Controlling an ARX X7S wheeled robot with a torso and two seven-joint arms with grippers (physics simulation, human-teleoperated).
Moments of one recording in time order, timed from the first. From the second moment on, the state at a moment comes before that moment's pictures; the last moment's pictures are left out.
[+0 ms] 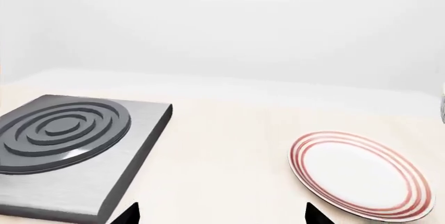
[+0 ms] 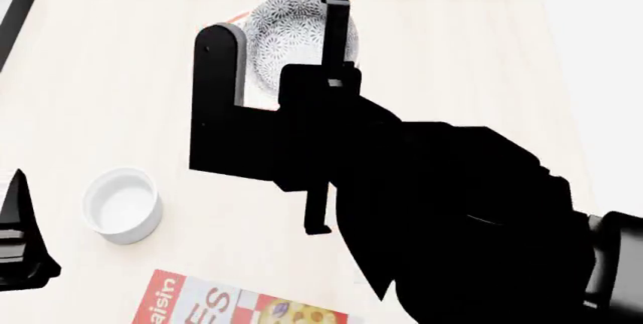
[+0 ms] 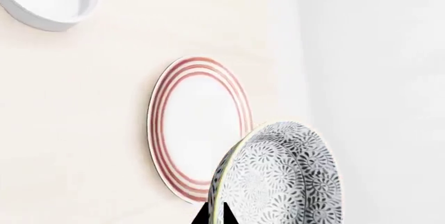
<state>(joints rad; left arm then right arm) -0.15 -0.44 -0.01 0.61 -0.54 -0.48 -0.39 1.71 0.51 -1.59 -0.17 0.48 0.84 -0.09</state>
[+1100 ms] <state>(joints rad) -0.06 -0.43 0.10 0.53 -0.48 -0.26 -0.23 1.62 0.04 -1.55 0.97 0.30 0.25 -0.14</state>
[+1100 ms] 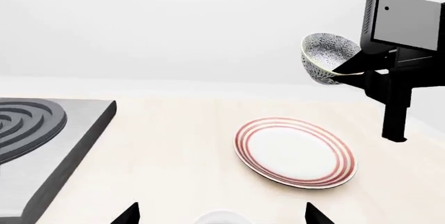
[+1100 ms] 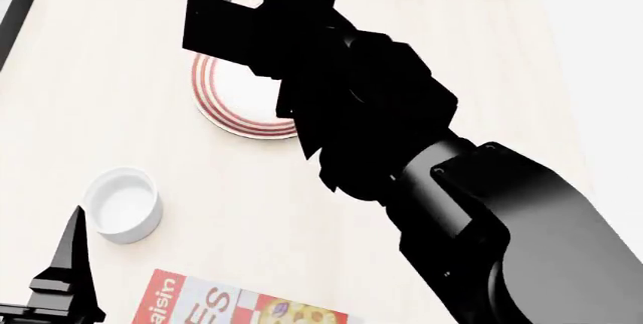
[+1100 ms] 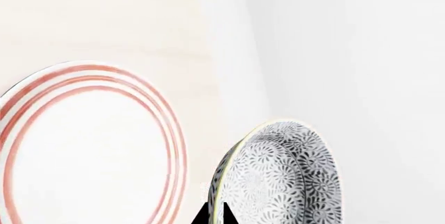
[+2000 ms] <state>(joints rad) -0.06 -0.43 0.09 0.51 -0.50 -0.25 -0.25 1.56 0.00 -1.55 1.01 0.32 0.20 -0.11</state>
